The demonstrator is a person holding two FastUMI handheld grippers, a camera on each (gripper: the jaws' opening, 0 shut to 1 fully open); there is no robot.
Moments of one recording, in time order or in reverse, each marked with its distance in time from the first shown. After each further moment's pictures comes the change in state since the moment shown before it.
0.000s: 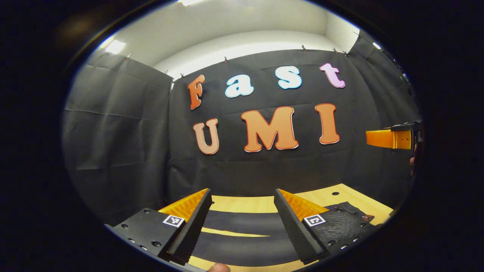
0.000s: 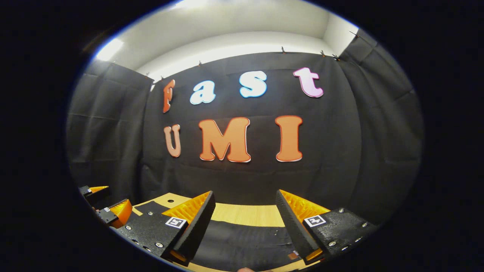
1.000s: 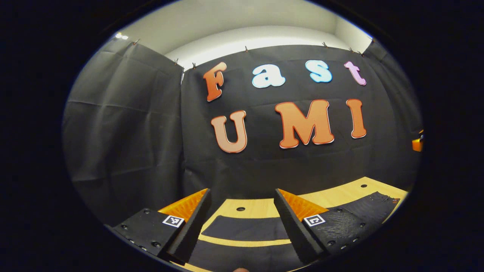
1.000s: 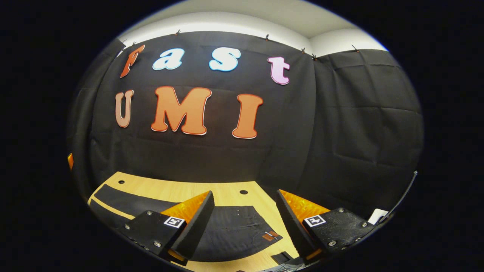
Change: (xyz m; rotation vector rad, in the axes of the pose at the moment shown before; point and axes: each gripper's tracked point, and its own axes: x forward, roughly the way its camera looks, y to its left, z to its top) left arm 0.113 0.225 -0.061 -0.007 0.099 0.045; right arm -0.002 -0.014 -0.047 -0.147 0.203 -0.407
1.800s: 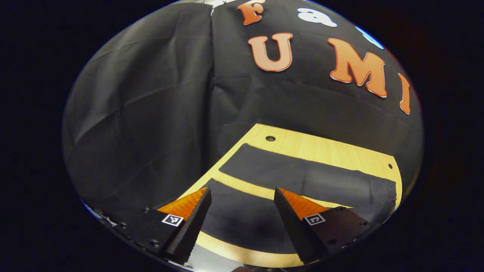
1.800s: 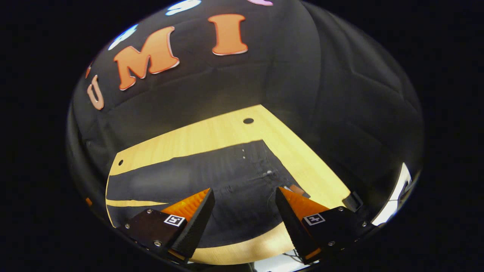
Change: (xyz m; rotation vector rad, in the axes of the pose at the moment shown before) left arm 0.035 0.059 -0.182 -0.178 0.644 0.259; right arm 0.091 -0.013 -0.185 0.236 0.653 0.053
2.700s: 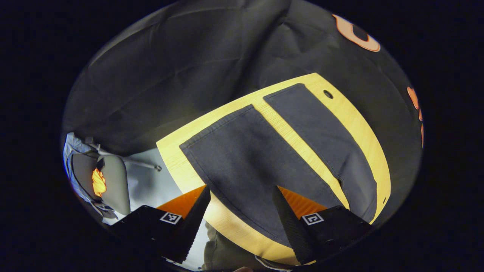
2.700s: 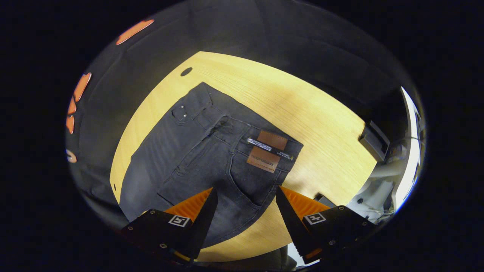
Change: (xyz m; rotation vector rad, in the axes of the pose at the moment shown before) left arm 0.054 0.054 -0.129 -0.427 0.534 0.163; right arm 0.085 -0.067 -0.099 0.407 0.454 -0.106
